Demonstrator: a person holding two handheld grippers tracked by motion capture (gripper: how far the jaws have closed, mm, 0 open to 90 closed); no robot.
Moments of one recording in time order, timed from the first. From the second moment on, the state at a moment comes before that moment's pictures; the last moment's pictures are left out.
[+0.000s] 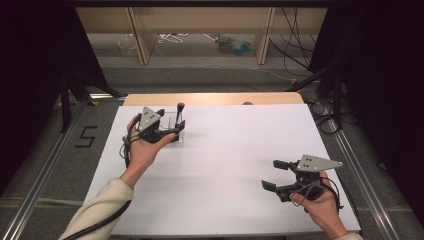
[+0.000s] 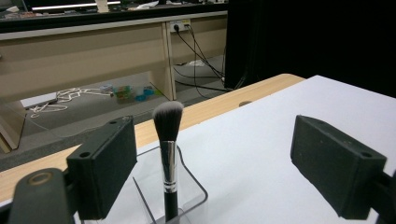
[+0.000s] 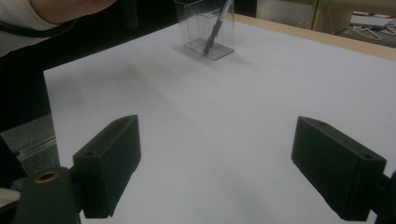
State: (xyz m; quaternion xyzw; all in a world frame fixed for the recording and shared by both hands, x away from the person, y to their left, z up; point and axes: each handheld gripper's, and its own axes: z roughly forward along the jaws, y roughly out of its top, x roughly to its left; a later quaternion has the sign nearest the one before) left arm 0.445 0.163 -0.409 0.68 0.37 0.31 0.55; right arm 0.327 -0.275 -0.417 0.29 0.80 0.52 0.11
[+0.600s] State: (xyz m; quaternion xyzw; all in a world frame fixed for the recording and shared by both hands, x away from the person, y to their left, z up) left arm 0.418 0.171 -0.409 0.69 0.36 0.29 0.56; right arm 0.327 -0.275 -0.417 0.29 0.80 0.52 0.11
